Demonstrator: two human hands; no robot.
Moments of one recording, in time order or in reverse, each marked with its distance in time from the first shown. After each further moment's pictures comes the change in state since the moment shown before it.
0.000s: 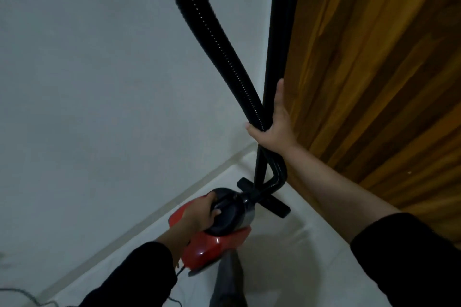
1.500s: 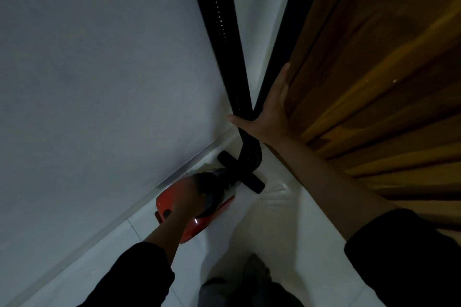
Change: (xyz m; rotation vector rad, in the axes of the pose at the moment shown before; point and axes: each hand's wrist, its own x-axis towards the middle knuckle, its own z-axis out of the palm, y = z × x) left_hand 0.442 -0.154 0.194 -0.116 -0.097 -0.415; right_hand 0.117 0.480 0.192 -0.196 -0.073 0.311
